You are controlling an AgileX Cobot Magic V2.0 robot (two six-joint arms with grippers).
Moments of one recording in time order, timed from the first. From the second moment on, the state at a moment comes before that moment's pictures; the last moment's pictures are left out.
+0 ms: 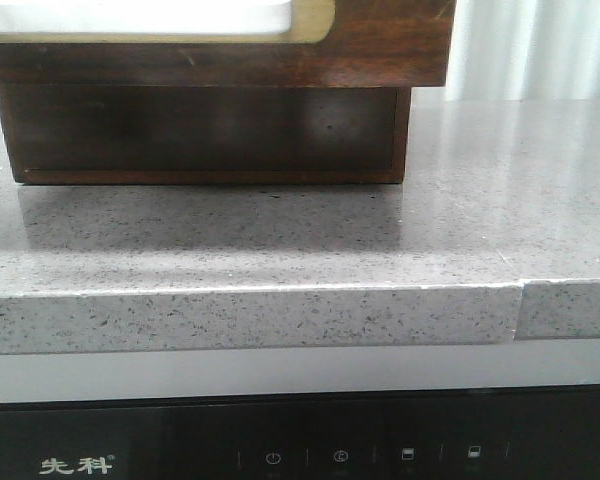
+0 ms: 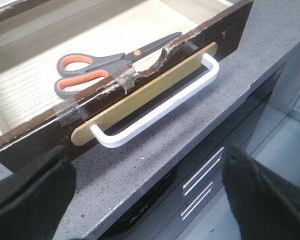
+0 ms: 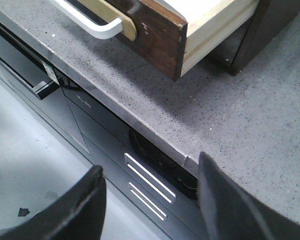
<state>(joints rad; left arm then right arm) -0.73 0.65 -1.03 0.08 0.99 0.03 0.62 0.58 -0.93 0.10 0.99 -0.10</state>
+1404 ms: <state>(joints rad) -0.73 0.65 -1.03 0.08 0.99 0.03 0.62 0.57 -0.92 0.10 0.90 -0.10</state>
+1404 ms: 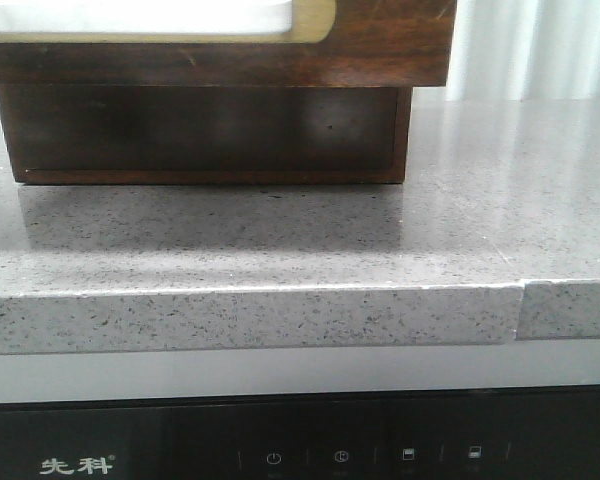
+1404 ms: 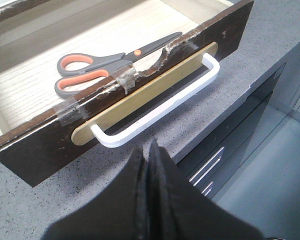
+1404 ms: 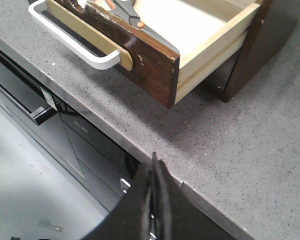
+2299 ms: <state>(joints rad) -0.25 0.56 -0.81 -0.04 0.88 0.03 0.62 0.57 -0.92 0.10 0.90 -0.10</state>
